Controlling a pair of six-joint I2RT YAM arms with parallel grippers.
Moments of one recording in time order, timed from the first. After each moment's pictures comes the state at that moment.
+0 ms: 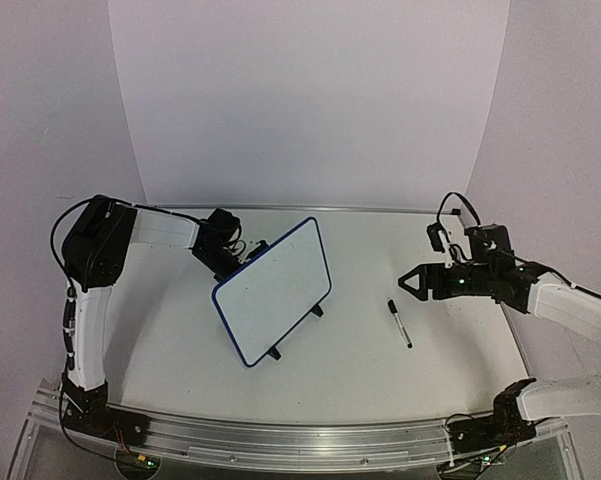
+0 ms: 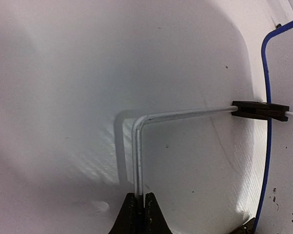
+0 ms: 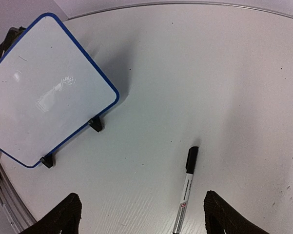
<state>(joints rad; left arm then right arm) -0.50 2.15 1.47 -0.49 0.49 0.07 0.35 1.09 0.70 -0.27 -0.32 0.21</state>
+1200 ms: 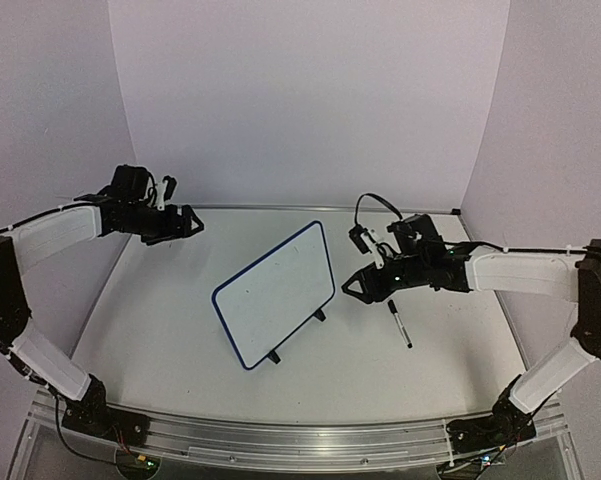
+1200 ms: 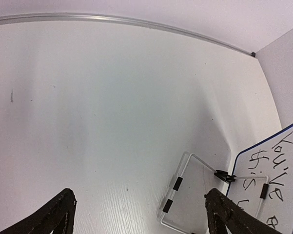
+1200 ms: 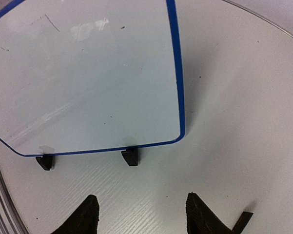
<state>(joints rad) -0.26 1.50 1.16 -0.38 0.30 -0.28 0.66 1.52 0.95 -0.16 -0.23 0.04</state>
